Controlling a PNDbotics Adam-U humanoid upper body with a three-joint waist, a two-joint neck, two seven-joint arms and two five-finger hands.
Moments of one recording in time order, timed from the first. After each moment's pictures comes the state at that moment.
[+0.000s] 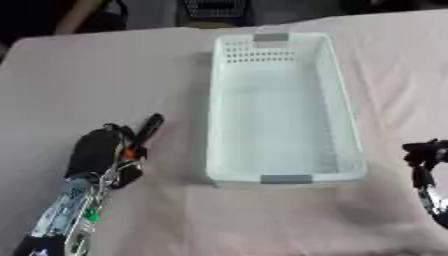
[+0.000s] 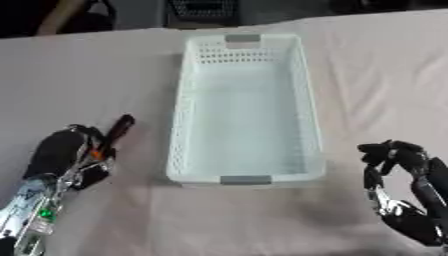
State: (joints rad) left arm -0.12 0.28 -0.09 -1.65 -1.29 0.26 -0.15; right arm 0.10 -0.31 -0.13 -1.98 0.58 -0.46 0.27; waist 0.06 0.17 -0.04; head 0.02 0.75
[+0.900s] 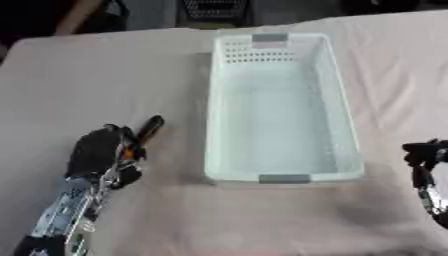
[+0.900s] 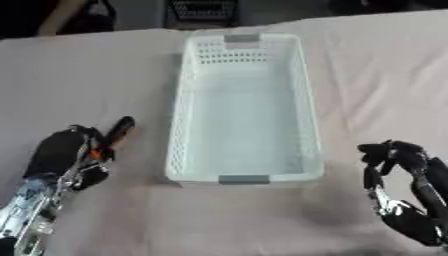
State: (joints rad) left arm -0.12 0.28 -0.09 -1.65 -1.31 0.26 -0.16; right arm 0.10 -0.31 -0.13 -1.98 0.58 -0.46 0.27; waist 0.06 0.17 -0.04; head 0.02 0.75
